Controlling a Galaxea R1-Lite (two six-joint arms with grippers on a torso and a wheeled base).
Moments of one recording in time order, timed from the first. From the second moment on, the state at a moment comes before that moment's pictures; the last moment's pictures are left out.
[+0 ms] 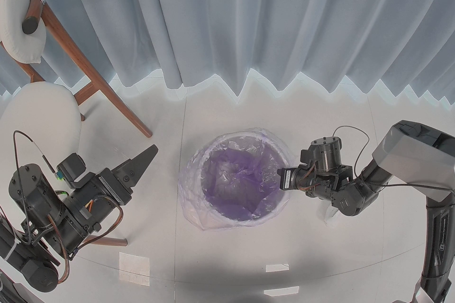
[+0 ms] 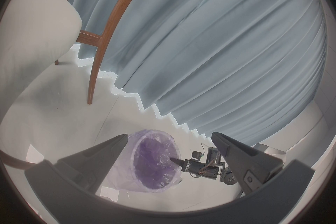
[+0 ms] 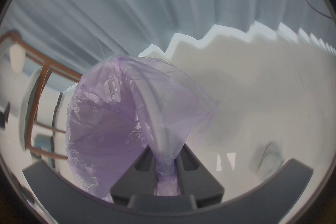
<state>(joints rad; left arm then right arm) -0.46 1.64 -0.15 -1.55 -0.02 -0.63 0.46 2.31 -1.02 -0.78 0.01 0.30</state>
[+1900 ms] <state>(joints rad) -0.39 1.79 -0.14 -1.55 -0.08 -0.62 0.30 2.19 -1.21 -0.60 0.54 -0.33</state>
